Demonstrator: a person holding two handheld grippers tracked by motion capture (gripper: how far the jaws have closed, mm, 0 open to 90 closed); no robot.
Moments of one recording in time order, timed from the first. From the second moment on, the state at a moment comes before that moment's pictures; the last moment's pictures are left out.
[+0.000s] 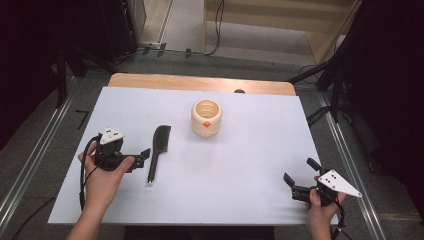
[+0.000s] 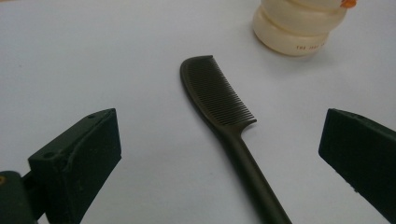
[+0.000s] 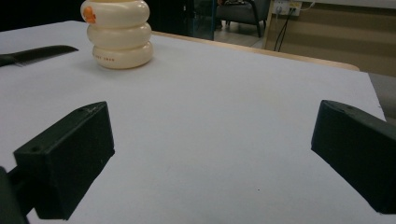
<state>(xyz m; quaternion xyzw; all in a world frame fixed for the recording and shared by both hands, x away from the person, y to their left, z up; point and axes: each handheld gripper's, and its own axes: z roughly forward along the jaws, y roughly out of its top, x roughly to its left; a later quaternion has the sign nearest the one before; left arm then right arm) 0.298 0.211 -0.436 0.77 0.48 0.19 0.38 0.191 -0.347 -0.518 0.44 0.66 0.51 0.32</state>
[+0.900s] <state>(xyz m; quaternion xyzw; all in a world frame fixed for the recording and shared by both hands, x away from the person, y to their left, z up) 0.319 0.175 -0.451 0.83 0.47 0.12 0.27 0.192 -0.346 -0.519 0.45 0.66 0.51 0.32</state>
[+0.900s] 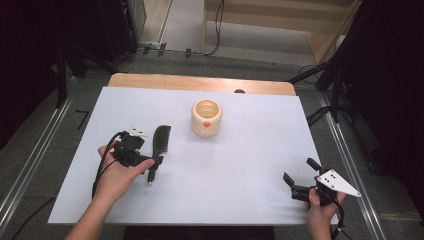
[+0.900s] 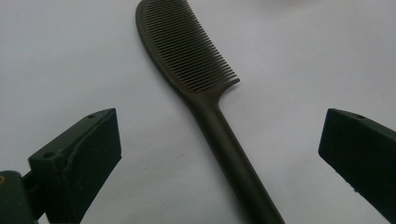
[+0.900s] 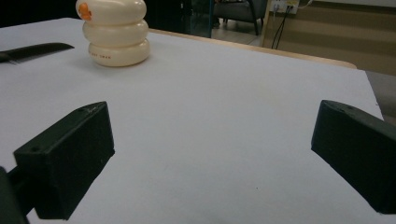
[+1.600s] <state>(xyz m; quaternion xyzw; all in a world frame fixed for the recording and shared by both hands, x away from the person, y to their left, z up) 0.325 0.163 -0.457 0.83 0.49 0.10 0.24 0.192 -0.346 -0.519 0.45 0.66 0.50 0.33</state>
